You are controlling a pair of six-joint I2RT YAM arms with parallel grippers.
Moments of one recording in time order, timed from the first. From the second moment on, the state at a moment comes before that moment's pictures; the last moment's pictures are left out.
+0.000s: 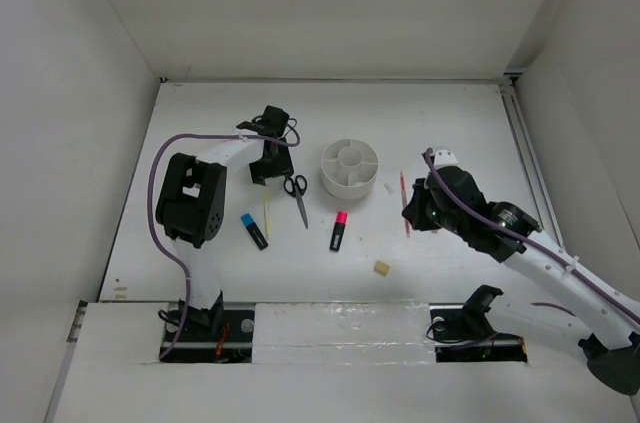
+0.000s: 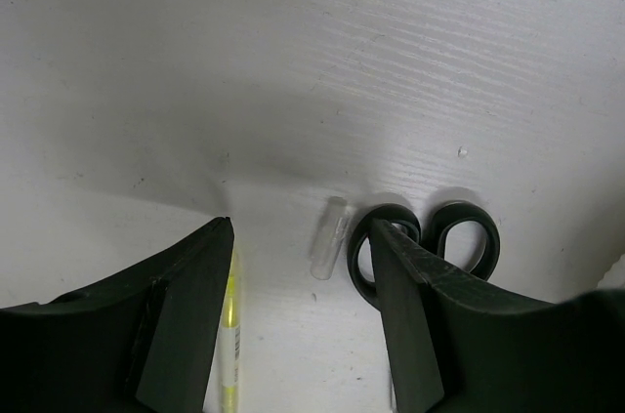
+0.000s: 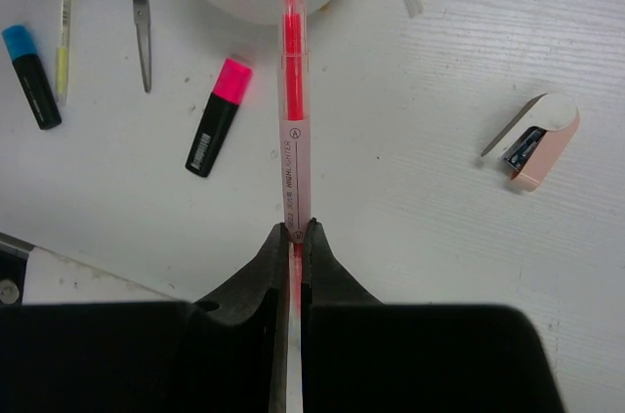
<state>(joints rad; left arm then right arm) -0.36 1.93 1.36 -0.66 -0.15 -0.58 0.75 0.89 0.92 -0.75 0.23 0.54</state>
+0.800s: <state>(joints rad) -0.34 1.91 1.36 -0.65 -0.12 -0.58 0.75 0.92 0.92 -0.75 0.22 0.53</state>
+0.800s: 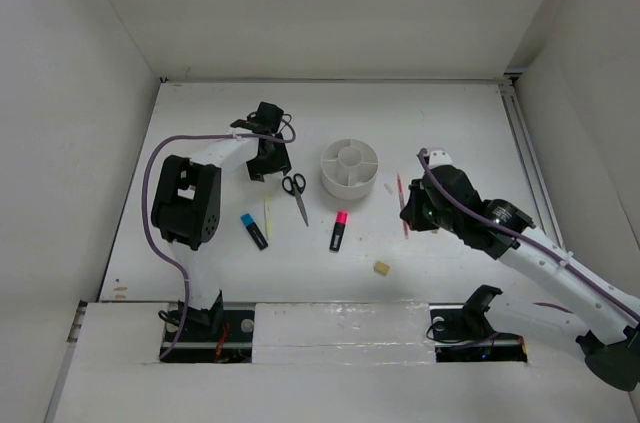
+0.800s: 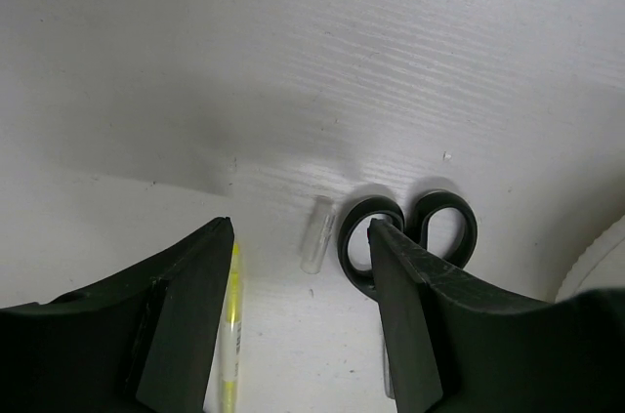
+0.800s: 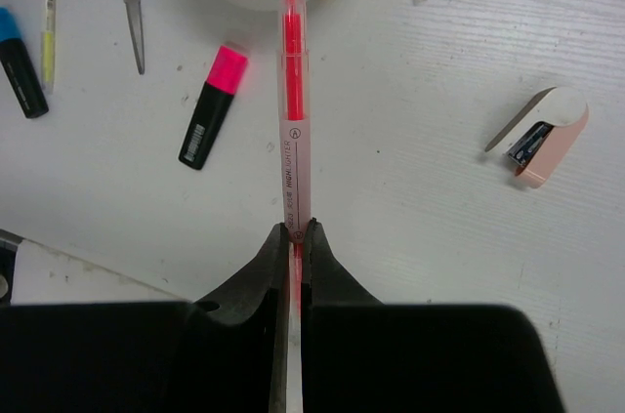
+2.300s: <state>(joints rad) -0.32 1.95 1.37 -0.65 -0.12 -0.60 0.77 0.92 0.92 -0.75 0.21 0.52</state>
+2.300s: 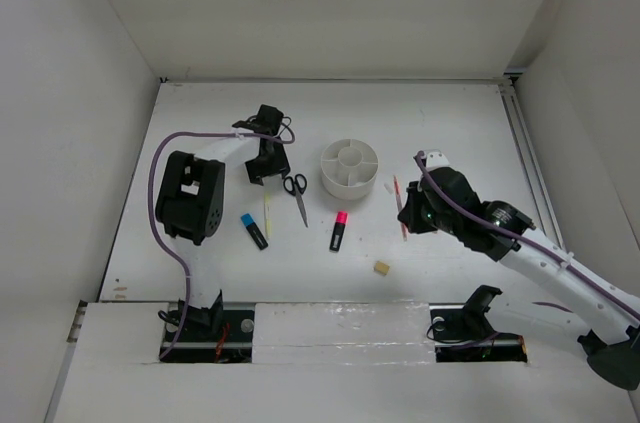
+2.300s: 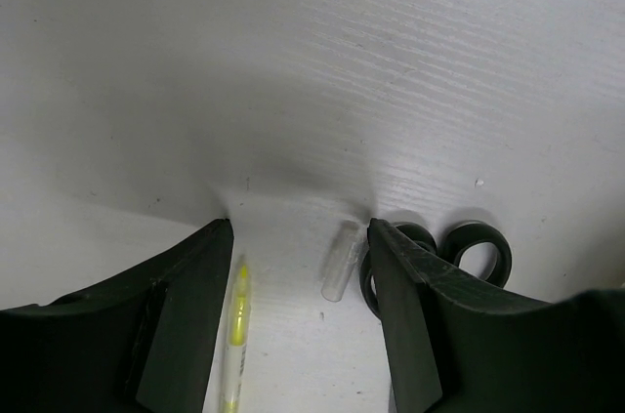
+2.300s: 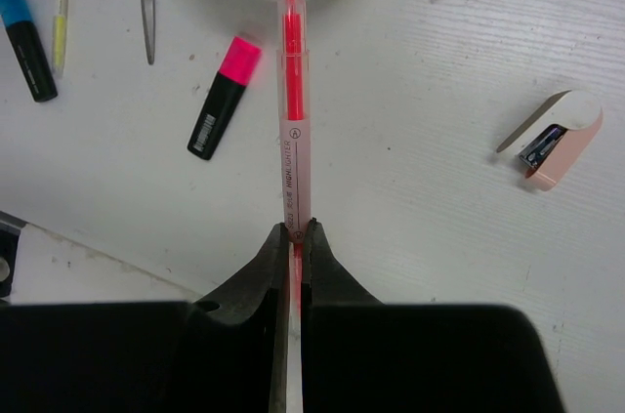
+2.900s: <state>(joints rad) -0.36 1.96 1.37 -0.66 -0.17 -0.59 0.79 0.90 0.92 -0.75 0.22 0.54</state>
